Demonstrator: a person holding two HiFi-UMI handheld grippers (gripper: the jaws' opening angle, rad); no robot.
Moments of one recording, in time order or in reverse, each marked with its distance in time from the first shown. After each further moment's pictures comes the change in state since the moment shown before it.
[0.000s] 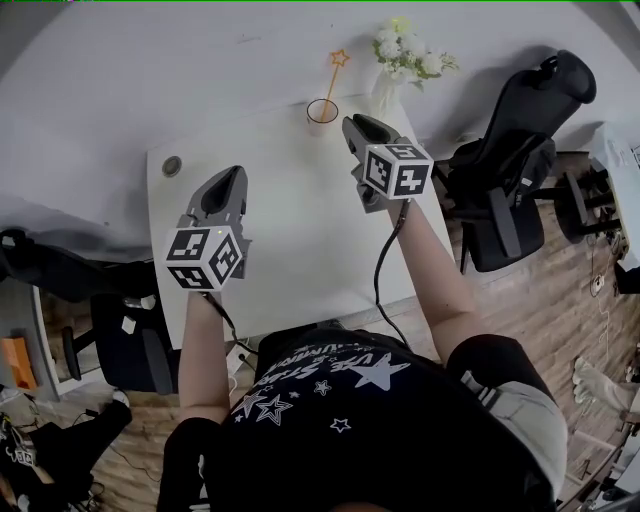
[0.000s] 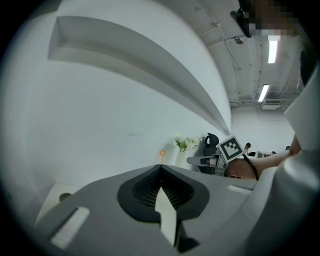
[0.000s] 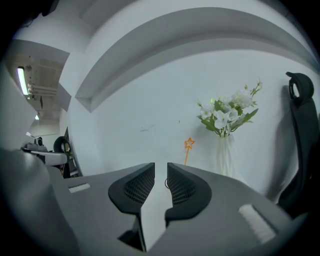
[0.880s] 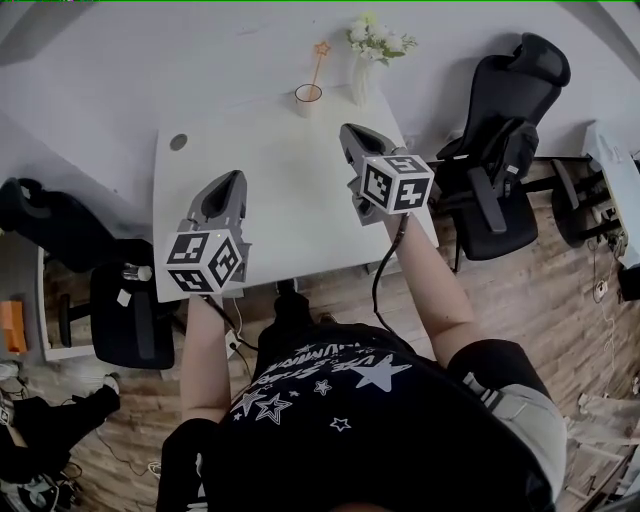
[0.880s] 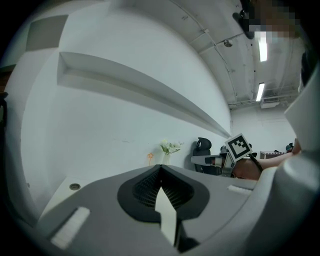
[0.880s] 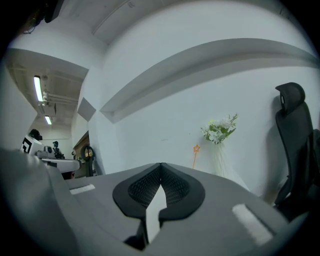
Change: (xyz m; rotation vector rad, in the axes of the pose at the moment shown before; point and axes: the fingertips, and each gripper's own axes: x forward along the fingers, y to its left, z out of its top) left arm -0.119 -0.105 -0.006 0.027 -0.078 0.039; right arm -0.160 0.060 -0.003 -0.005 -0.100 0.105
